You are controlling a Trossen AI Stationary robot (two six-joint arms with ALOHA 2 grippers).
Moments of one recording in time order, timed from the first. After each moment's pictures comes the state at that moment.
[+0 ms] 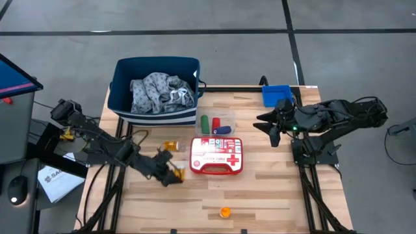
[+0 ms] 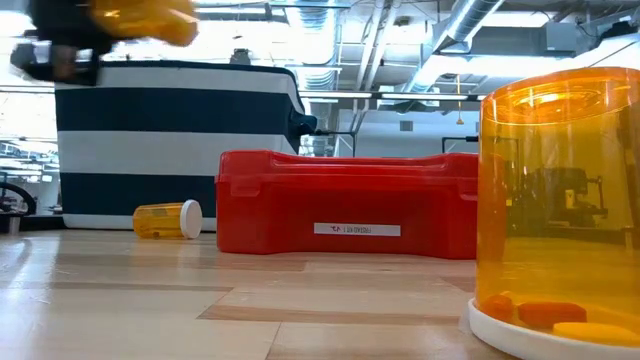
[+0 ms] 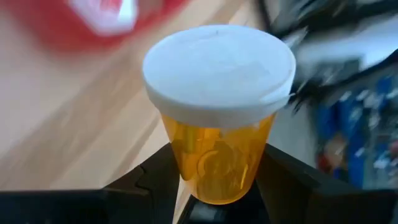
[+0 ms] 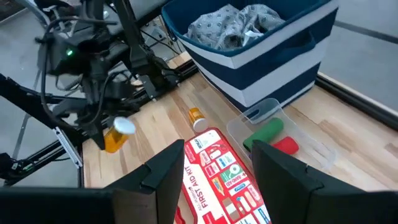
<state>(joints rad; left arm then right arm) -0.54 1.16 0.68 -0.08 -0.21 -1.38 0.30 1.03 1.35 -0.85 0.52 0.65</state>
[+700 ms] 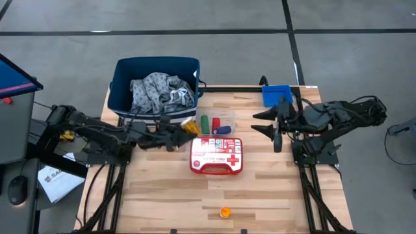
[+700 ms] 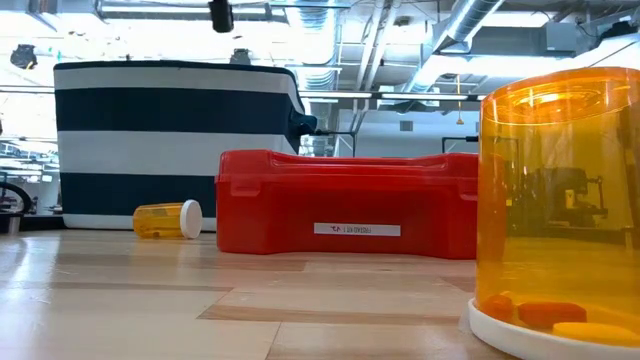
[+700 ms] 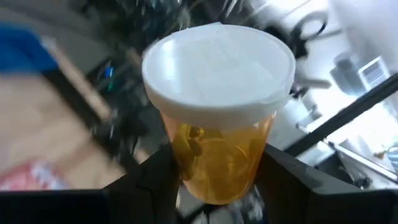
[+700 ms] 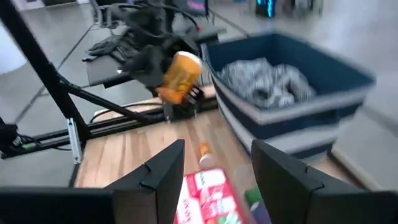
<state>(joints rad) -0.22 1.16 0.68 0.65 -0.35 -0.89 0.35 1.03 1.35 -0.65 0.52 0.30</state>
